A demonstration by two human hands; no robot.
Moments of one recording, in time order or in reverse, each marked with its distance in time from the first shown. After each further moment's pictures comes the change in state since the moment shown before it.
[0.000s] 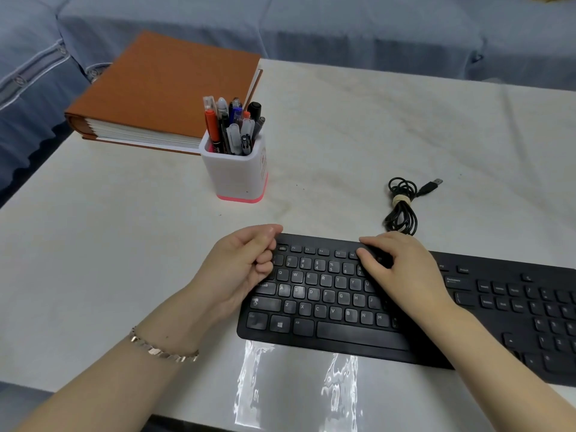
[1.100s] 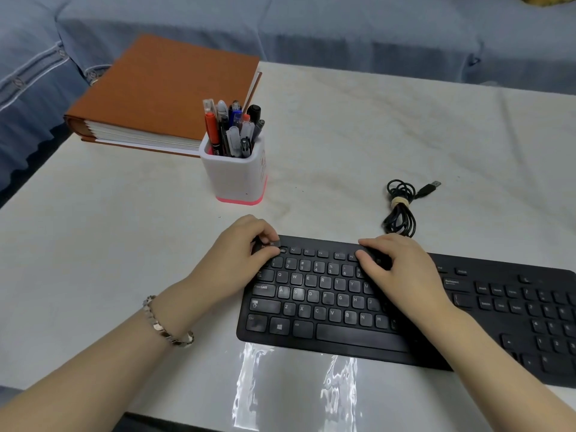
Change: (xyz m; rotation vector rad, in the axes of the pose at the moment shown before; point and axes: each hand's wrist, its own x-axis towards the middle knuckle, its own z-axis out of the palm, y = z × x) left_hand 0.021 0.005 -0.020 1.213 -0.102 0.560; right_hand -0.001 -0.001 -0.001 0.007 -0.003 0.007
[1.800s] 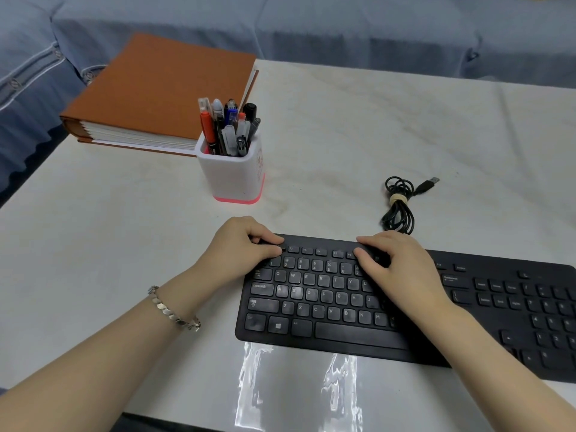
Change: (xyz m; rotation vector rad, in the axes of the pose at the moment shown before) left_hand 0.015 0.000 0.005 -0.194 -0.002 -0.256; right_hand 0.000 0.000 0.000 -0.002 0.007 0.007
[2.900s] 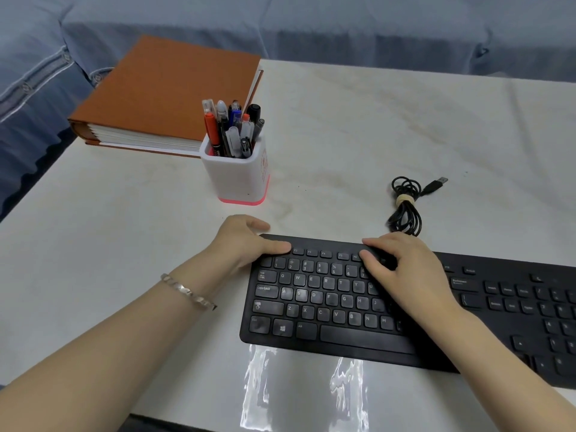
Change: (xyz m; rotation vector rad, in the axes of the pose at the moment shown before) left_hand 0.014 0.007 0.001 -0.109 0.053 -0.390; right_hand 0.001 0.001 0.001 -0.009 0.005 -0.008
